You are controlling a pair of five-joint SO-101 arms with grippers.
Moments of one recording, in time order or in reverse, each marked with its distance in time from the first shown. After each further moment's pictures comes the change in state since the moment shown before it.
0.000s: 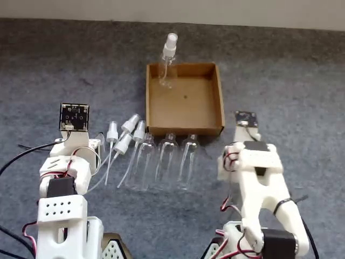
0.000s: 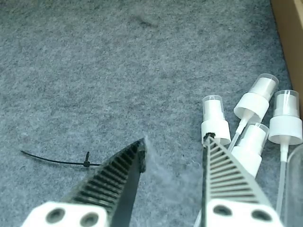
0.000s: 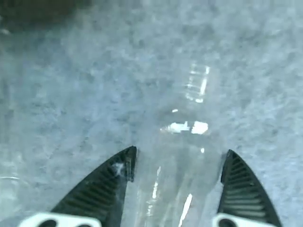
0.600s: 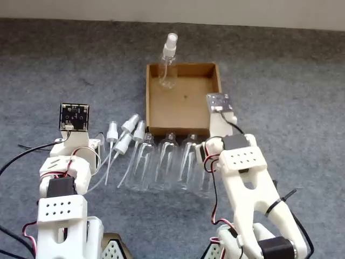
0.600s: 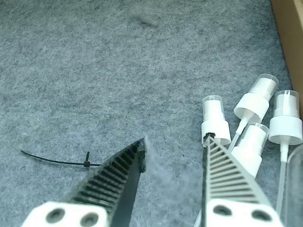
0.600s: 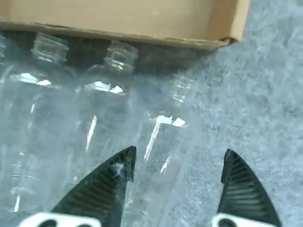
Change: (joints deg) left arm 0.0 0.0 0.0 0.0 0.0; right arm -16.9 -4.6 -6.3 0.7 -8.0
